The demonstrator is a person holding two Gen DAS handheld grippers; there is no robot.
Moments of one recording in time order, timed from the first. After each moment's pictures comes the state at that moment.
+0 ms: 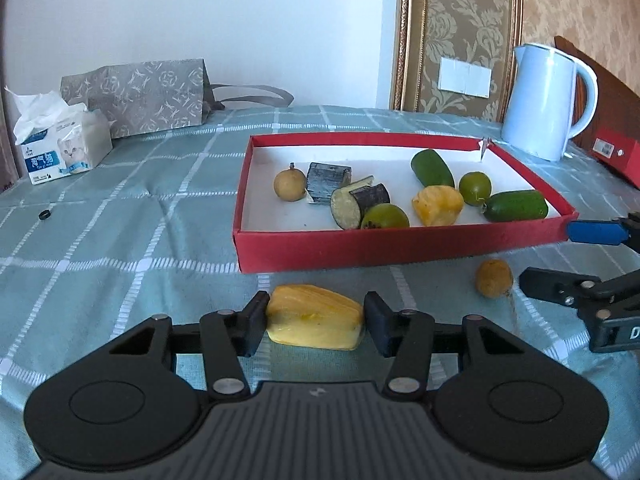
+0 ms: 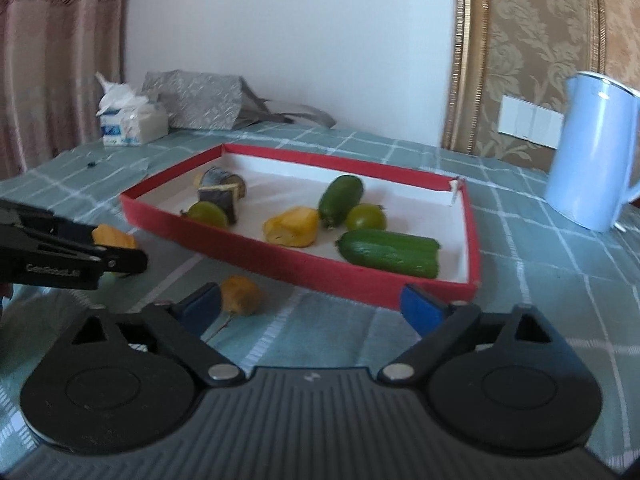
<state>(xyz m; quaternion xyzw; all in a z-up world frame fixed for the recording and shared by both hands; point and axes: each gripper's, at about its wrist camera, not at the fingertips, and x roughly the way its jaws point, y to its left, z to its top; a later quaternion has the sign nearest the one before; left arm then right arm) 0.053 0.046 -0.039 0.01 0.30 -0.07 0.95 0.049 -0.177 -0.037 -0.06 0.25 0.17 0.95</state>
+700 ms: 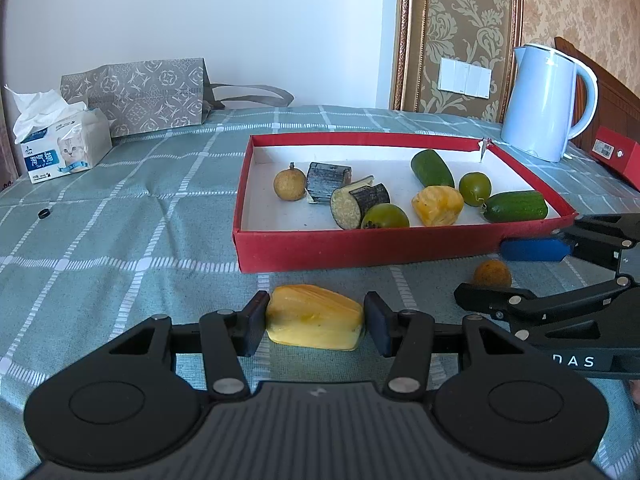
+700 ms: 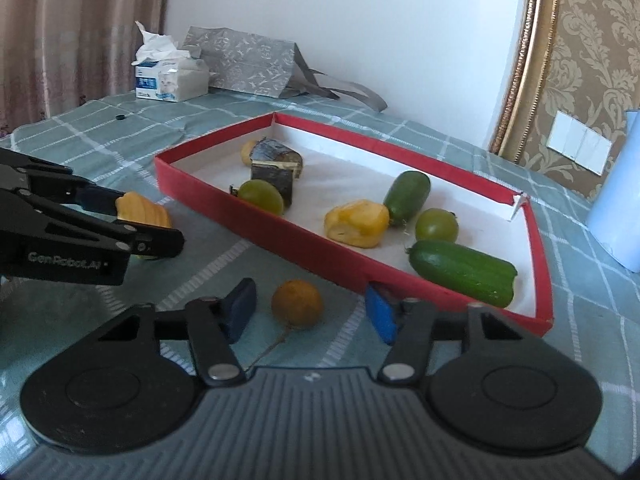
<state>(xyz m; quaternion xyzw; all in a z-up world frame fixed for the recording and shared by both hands) 0.052 0.047 -0.040 0.01 0.30 -0.07 0.95 0.067 -0.130 -0.044 -0.12 0.28 0.21 0.93</state>
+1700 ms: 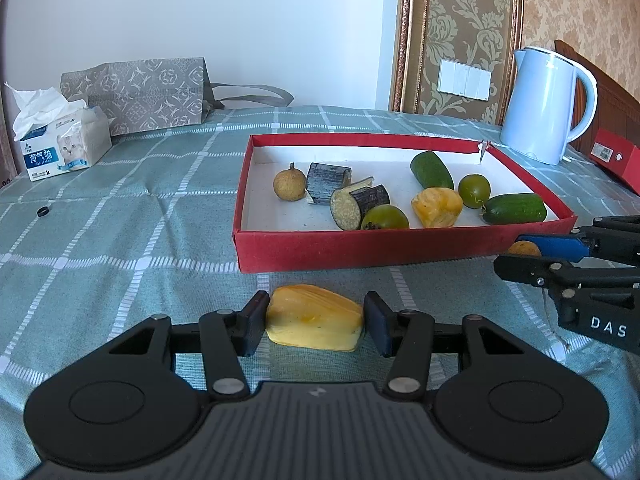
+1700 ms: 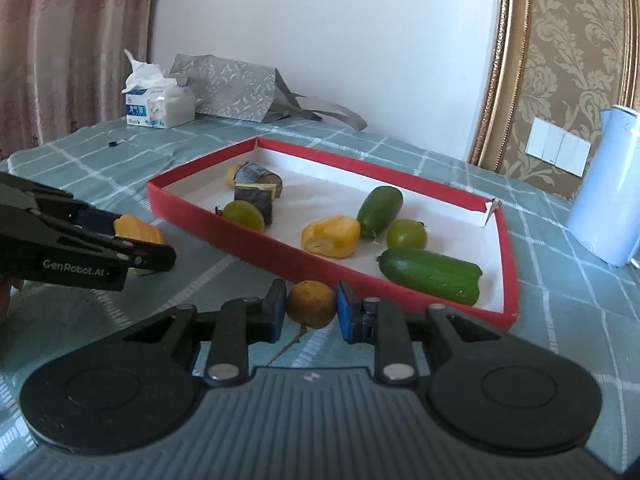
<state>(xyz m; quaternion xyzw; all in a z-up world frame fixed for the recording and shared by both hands) 0.052 0.047 -0.040 0.00 0.30 -0.07 0.95 0.052 -0.150 -0.033 -0.10 0.25 0.19 0.94</state>
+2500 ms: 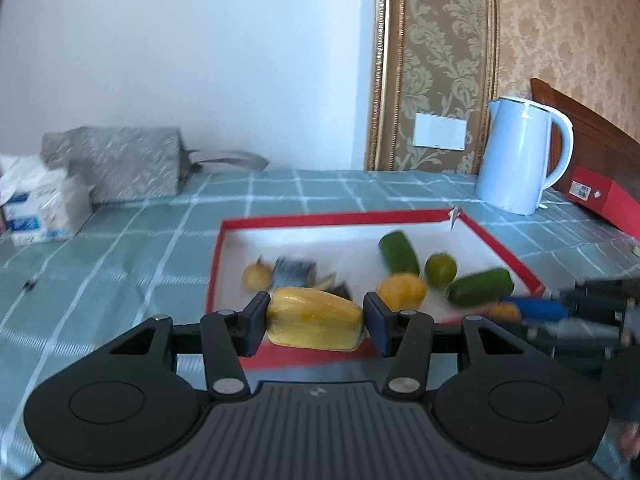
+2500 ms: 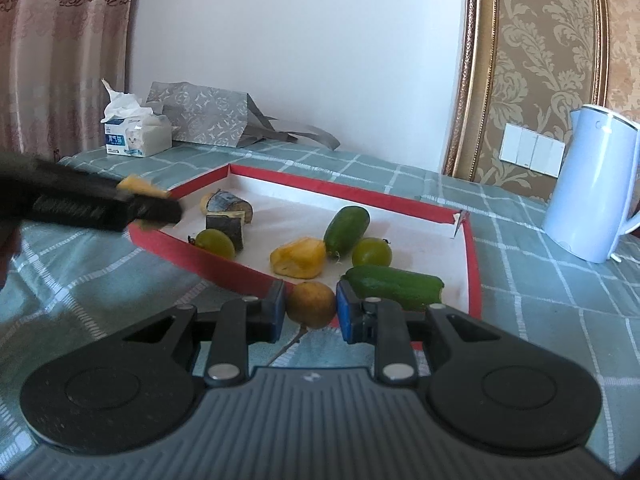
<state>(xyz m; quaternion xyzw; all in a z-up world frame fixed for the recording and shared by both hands) 0.071 0.027 0.009 0.01 0.23 -0.11 0.97 0.051 -0.166 -0.023 -0.07 0.22 0.16 0.96</state>
